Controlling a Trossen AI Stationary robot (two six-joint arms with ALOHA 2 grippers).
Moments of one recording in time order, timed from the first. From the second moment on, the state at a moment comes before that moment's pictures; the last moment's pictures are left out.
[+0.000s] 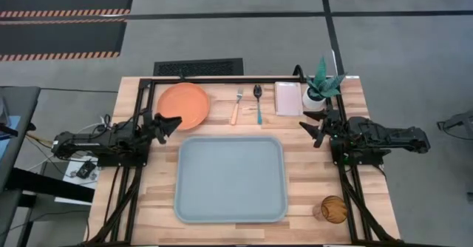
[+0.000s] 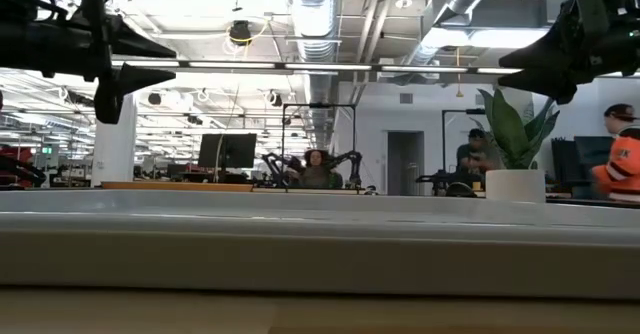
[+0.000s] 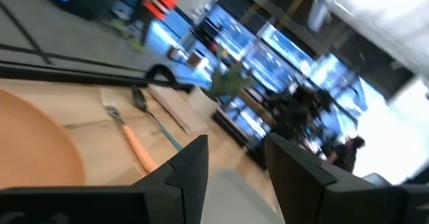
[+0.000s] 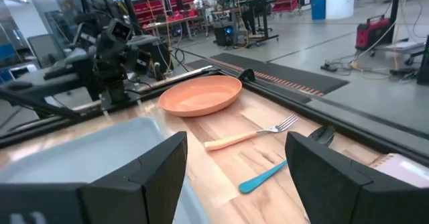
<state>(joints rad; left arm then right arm) 0.01 0.01 0.02 0.06 -0.44 -0.72 0.00 0.03 0.15 -0.17 0.45 0.20</state>
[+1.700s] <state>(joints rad) 0.01 0.77 1.05 0.06 -0.24 -0.50 -0.04 0.63 1.25 -0.77 0.01 0.73</state>
